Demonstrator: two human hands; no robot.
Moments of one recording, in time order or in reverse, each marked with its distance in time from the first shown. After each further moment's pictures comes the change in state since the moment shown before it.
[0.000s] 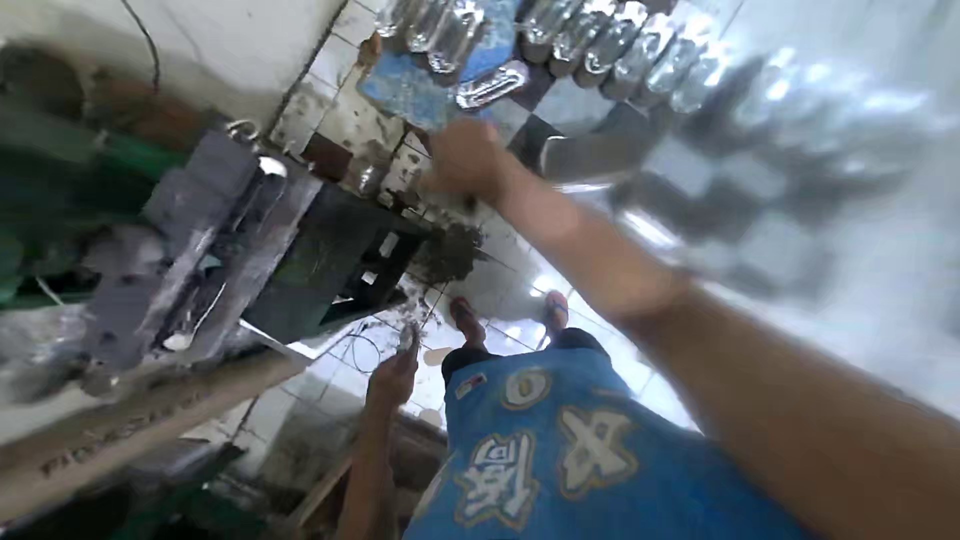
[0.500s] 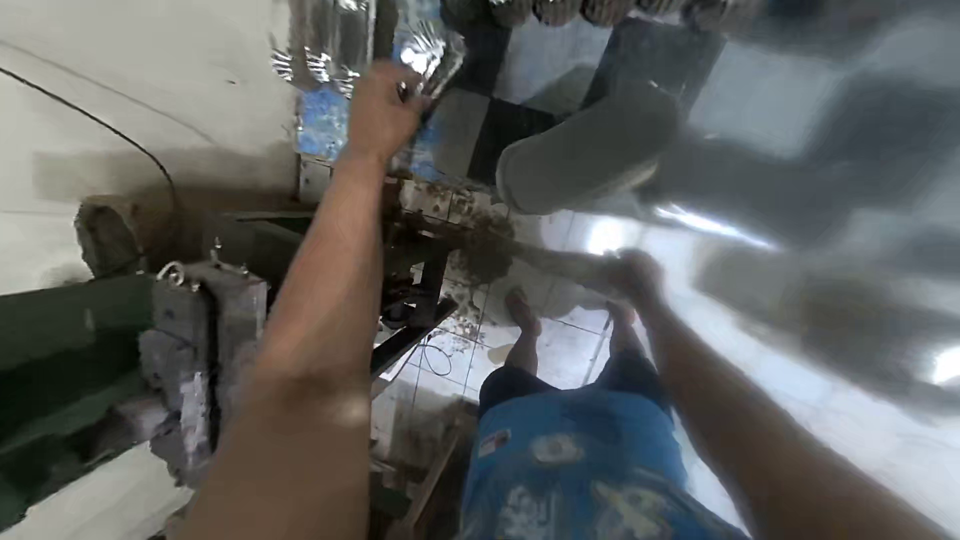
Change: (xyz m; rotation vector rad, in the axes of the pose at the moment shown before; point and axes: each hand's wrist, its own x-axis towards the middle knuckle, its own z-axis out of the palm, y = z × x) left_hand 0.294 0.458 -0.078 0.579 0.171 0.822; right_hand -0.083 0.301 0.385 0.620 -0.064 0.909
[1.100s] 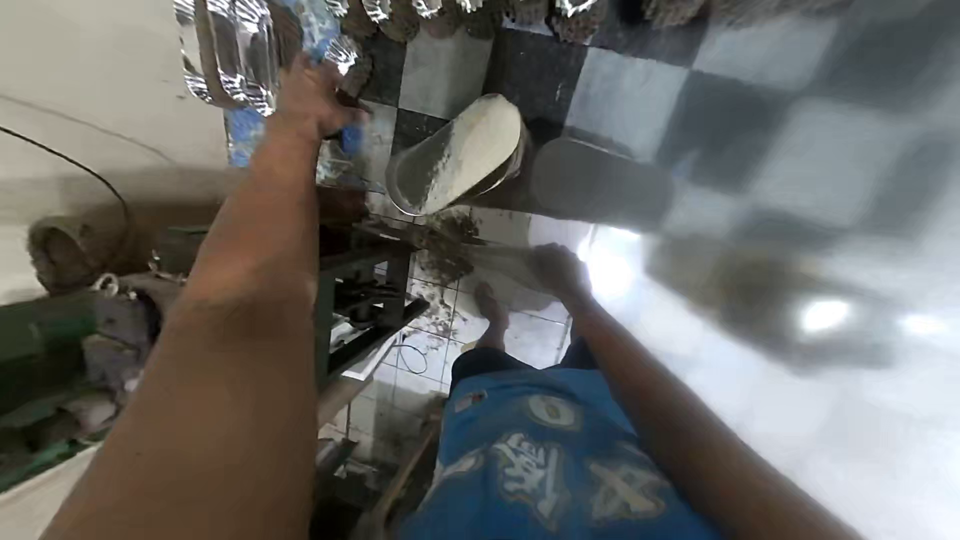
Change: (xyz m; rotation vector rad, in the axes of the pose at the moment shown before) left_hand 0.055 0.047 0.018 0.288 -0.117 -0.127; right_hand -0.054 0.012 -0.046 0.032 -0.011 -0.344
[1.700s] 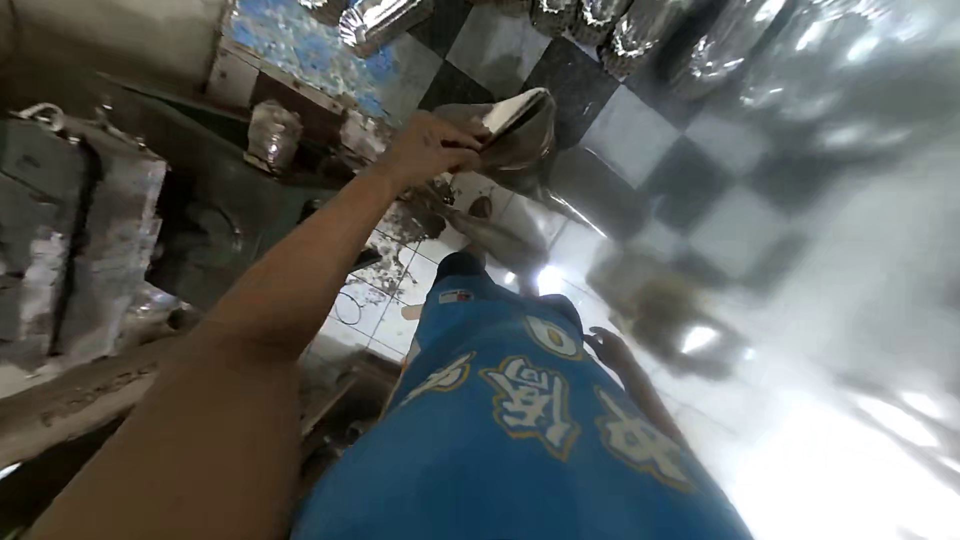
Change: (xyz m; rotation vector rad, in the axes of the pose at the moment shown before) left_hand -0.181 0.091 0.024 -0.787 -0.026 0.433; right_hand -0.174 0.161 -0.078 0.068 -0.424 0.332
